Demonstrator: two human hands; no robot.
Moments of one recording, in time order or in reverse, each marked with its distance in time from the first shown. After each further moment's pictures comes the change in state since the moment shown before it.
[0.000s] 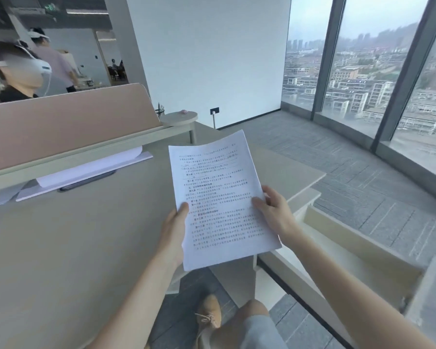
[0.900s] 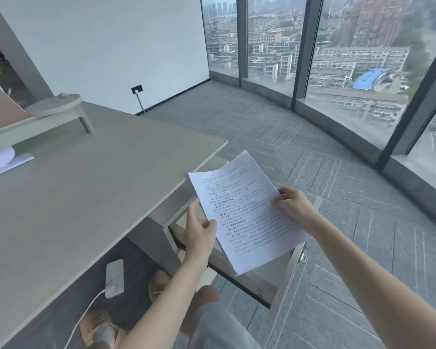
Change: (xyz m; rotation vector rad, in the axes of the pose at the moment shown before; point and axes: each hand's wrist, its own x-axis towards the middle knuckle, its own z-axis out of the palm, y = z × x) left_hand -0.053 -0.146 0.228 0.464 -0.255 0.123; right_hand -0.043 0.143 -0.260 -0.190 0.265 0.370
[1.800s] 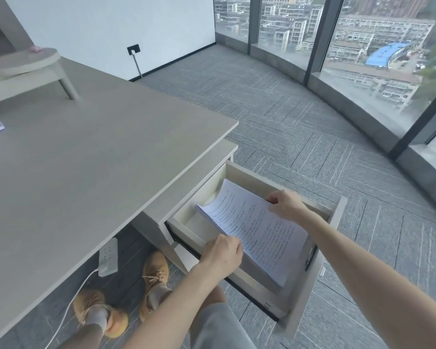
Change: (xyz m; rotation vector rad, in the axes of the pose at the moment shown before) left_hand 0.051 -0.073 0.043 0.961 -0.471 0.293; right_hand 0.100 0.031 0.056 -0.645 -0.172 -0.051
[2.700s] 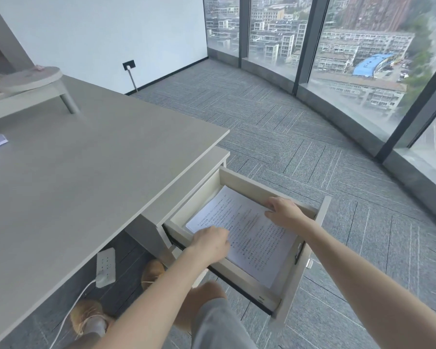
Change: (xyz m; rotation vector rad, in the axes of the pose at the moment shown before) left_hand 0.005 -0.002 -0.031 0.245 -0.141 0.013; right_hand -0.034 0.014 -0.005 -0.125 0.026 -0.052
